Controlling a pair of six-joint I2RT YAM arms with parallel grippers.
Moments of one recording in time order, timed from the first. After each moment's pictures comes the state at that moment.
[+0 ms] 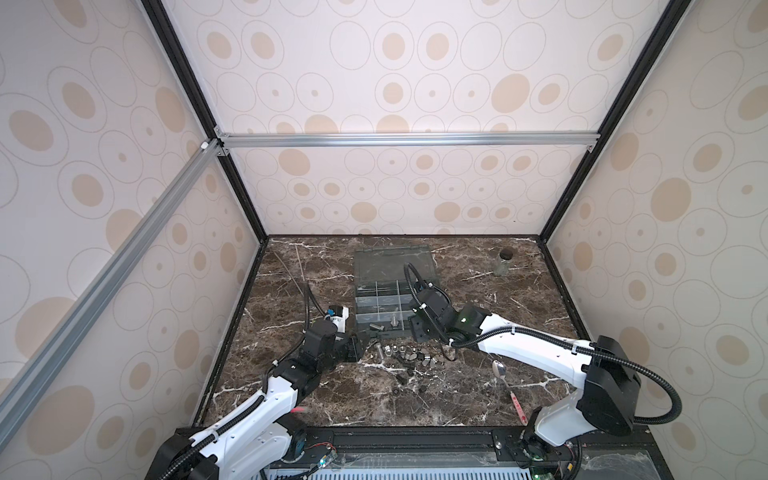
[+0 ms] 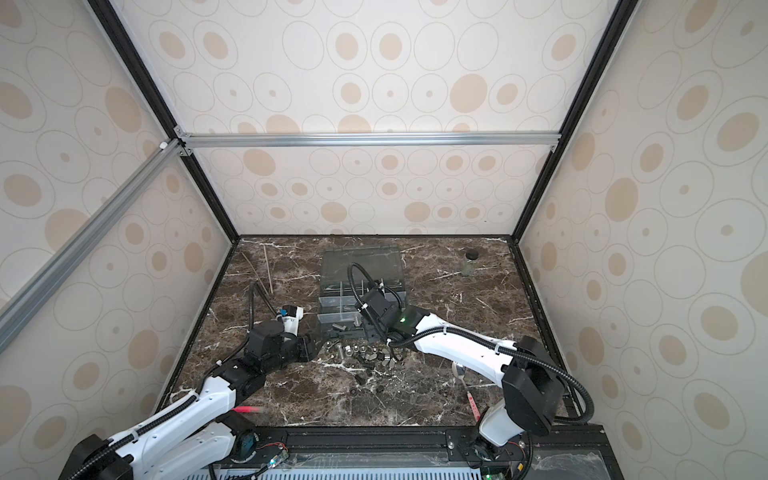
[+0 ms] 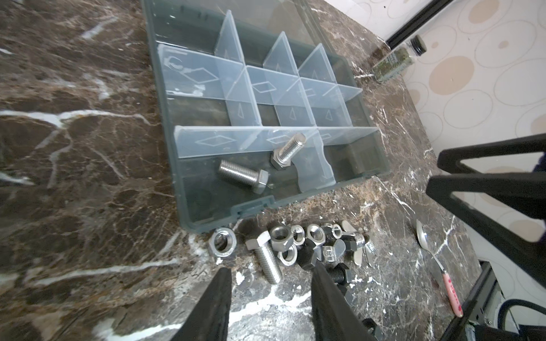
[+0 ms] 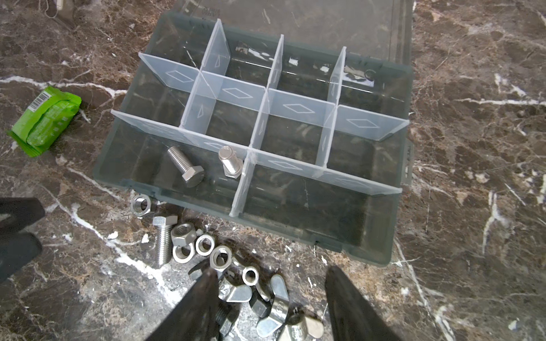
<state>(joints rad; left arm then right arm) -0.52 0.92 0.36 -0.04 0.17 -0.59 0.91 1.52 1.14 -0.58 0.33 0.49</state>
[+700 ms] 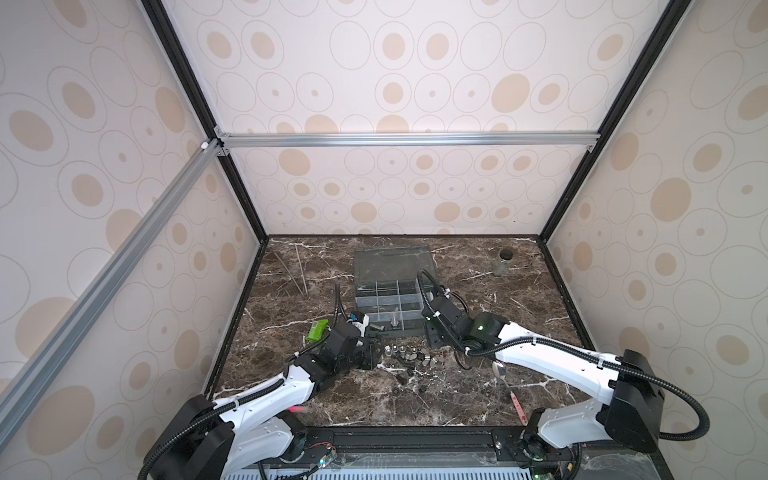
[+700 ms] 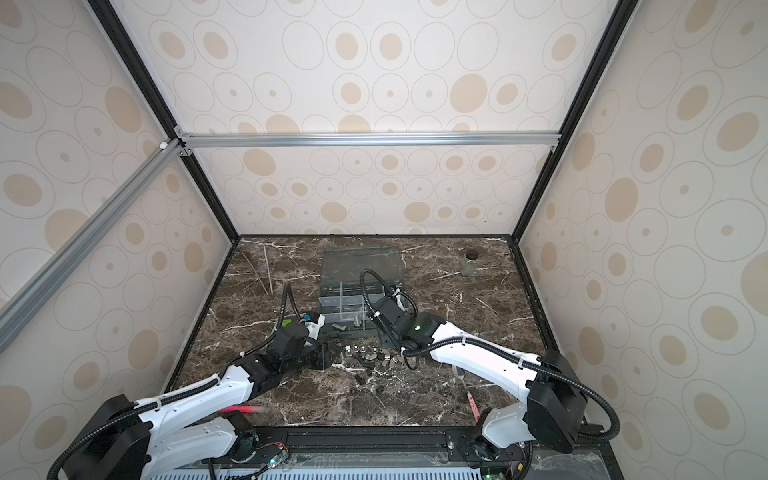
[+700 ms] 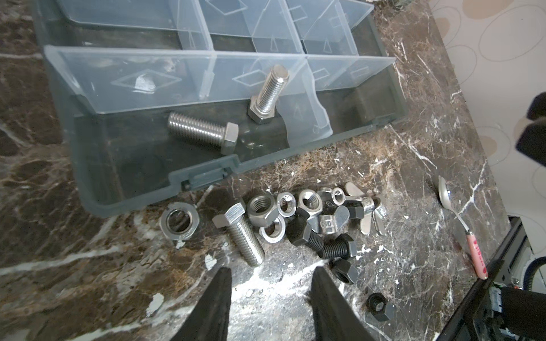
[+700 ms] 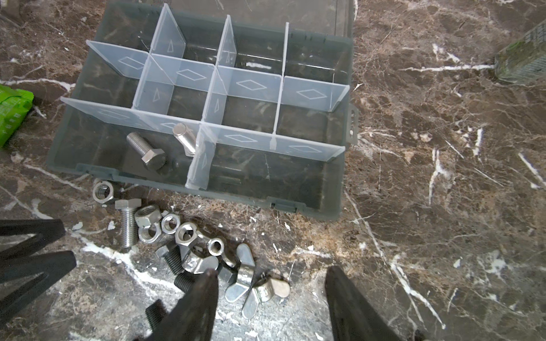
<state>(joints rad) -0.68 1.11 0.42 -0.04 0.08 -0.60 0.91 1.38 1.03 -0.66 0.41 0.56</state>
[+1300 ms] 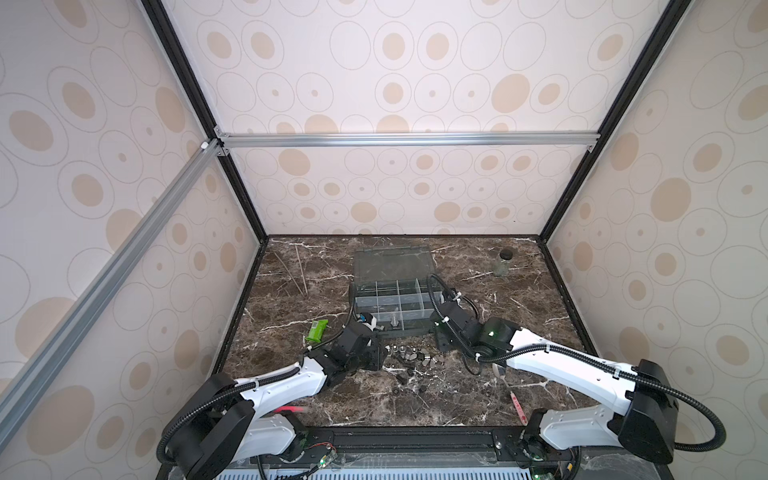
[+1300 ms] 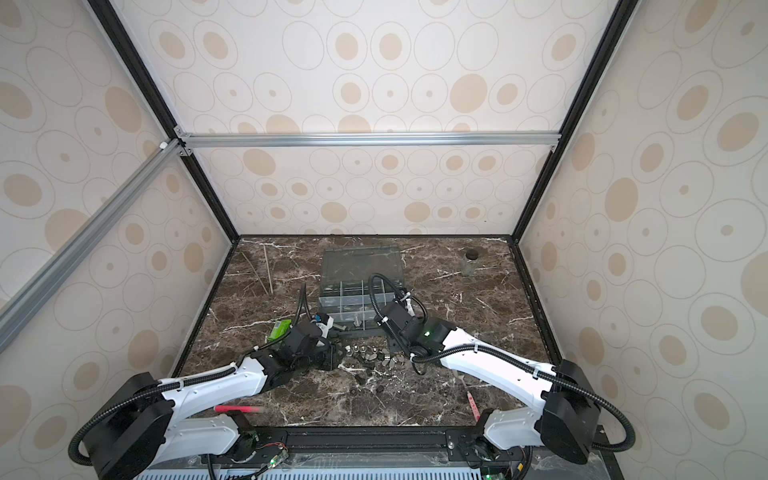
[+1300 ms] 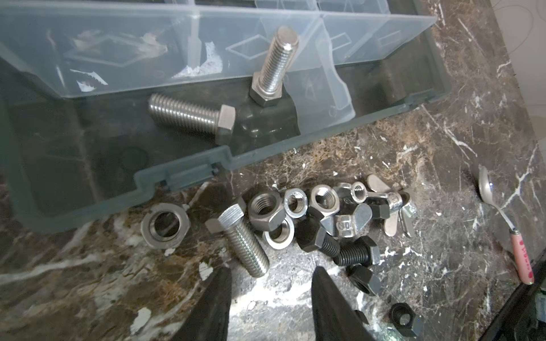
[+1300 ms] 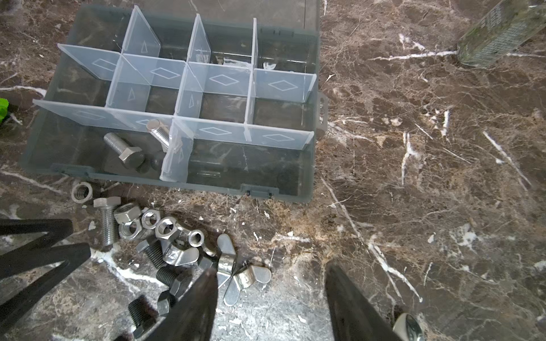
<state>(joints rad) -0.73 1.25 0.47 -0.04 0.02 -0.59 0.91 1.31 0.99 -0.70 0.45 0.61</state>
